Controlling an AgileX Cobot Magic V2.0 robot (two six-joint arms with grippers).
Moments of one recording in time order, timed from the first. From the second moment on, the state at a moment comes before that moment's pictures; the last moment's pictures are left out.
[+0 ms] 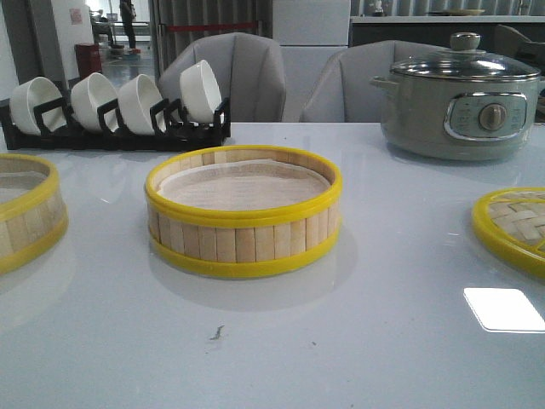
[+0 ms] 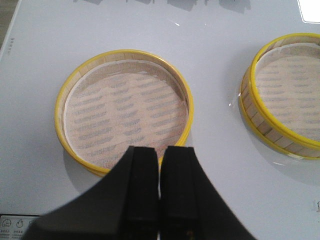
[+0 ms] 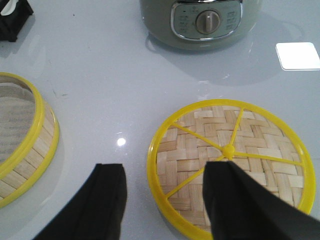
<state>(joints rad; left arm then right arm) -0.03 0.99 -1.17 -0.04 1.02 0.00 -0.02 0.94 -0.68 0.16 0.31 -0.02</state>
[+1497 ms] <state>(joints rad) -0.16 1.73 -1.12 -0.15 0.53 0.11 -0.02 0.94 -0.68 0.16 0.36 -0.02</state>
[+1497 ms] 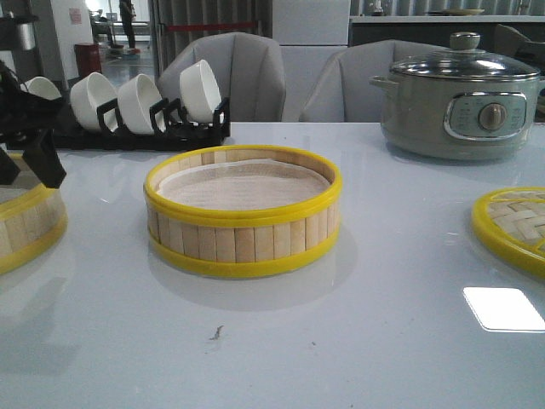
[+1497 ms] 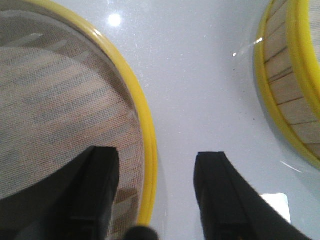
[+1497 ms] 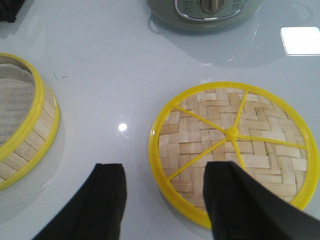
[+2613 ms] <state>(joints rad) -0.38 1.83 -1.55 -0.18 0.67 0.10 -0.02 0.94 -0.68 0.16 0.36 -0.02</state>
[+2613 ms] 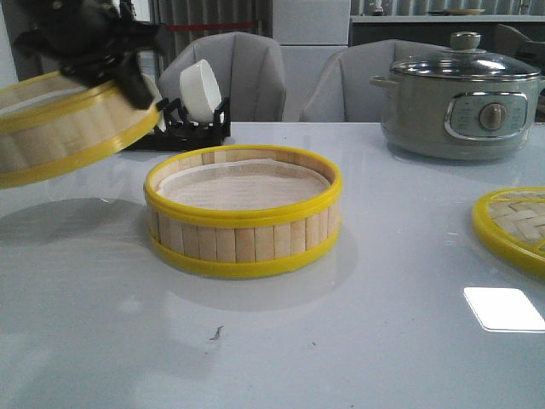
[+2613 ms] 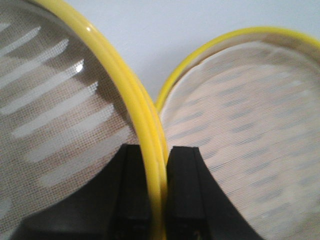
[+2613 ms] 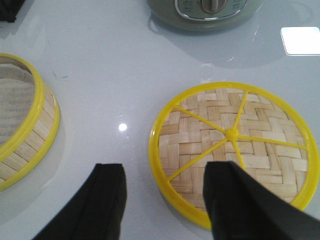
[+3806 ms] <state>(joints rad) -0.73 2.02 -1.64 -0.19 0.62 0.10 -0.02 0.94 -0.68 0.16 0.36 -0.02</state>
